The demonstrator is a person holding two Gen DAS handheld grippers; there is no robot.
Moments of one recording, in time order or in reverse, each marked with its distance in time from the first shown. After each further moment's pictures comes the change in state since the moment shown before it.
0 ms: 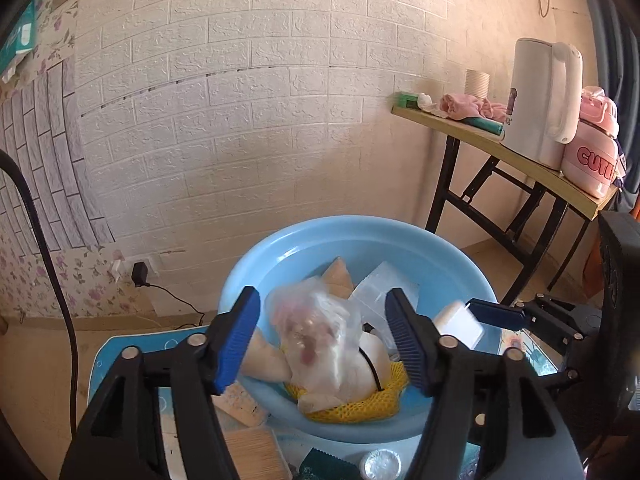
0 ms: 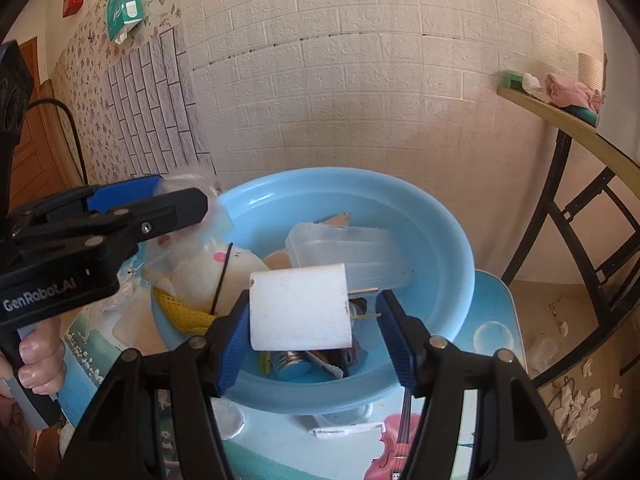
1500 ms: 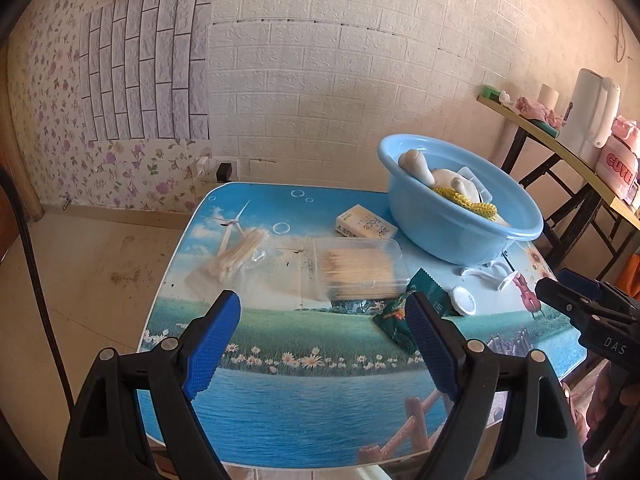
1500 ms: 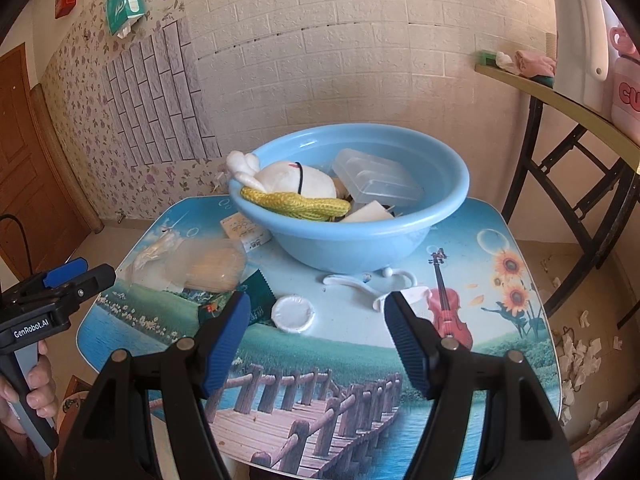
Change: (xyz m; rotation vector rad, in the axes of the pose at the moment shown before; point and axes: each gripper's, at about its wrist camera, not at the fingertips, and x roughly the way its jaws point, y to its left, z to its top) left arm -0.115 0.090 -0.142 -0.270 0.119 0.178; right arm -0.070 0.061 -0.068 0.065 0.042 -0.043
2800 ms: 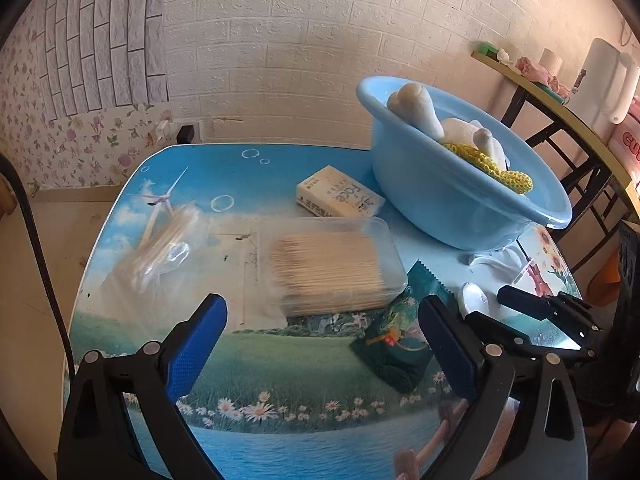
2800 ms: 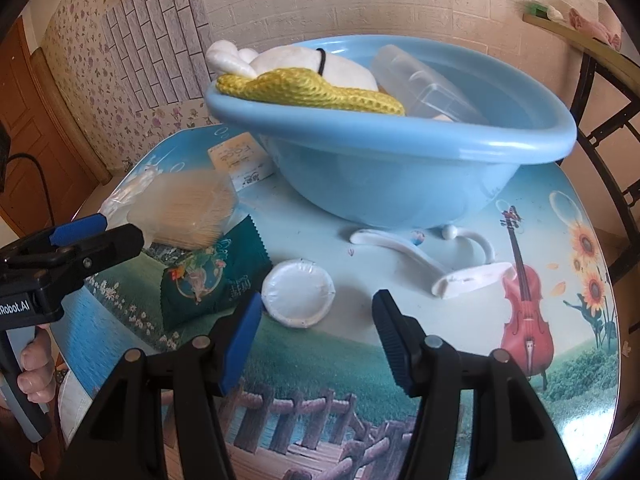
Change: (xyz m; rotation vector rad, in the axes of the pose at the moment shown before) left arm 0.092 -0.025 0.014 0.032 0.159 -0.070; right arm 0.096 0.009 -0.012 -0.063 0.201 0.057
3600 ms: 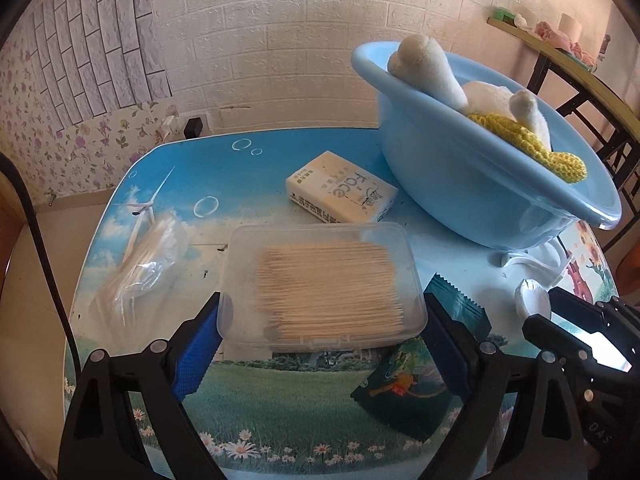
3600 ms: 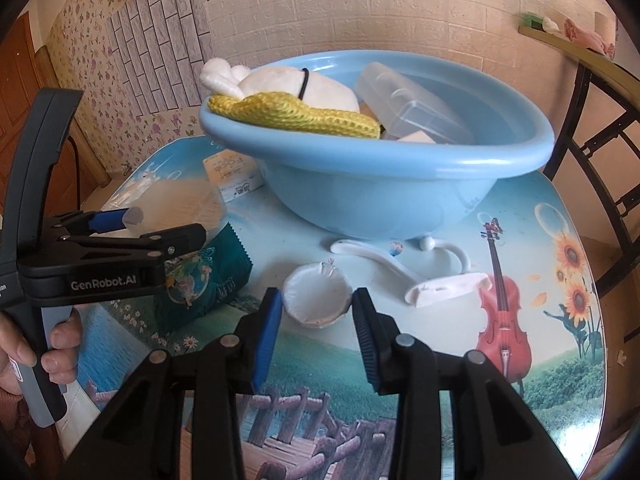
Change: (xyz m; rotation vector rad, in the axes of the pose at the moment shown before) left arm 0.025 -0.022 0.010 0.047 0.070 0.104; right arm -0.016 -0.015 -0.002 -0.001 -0.042 -0.004
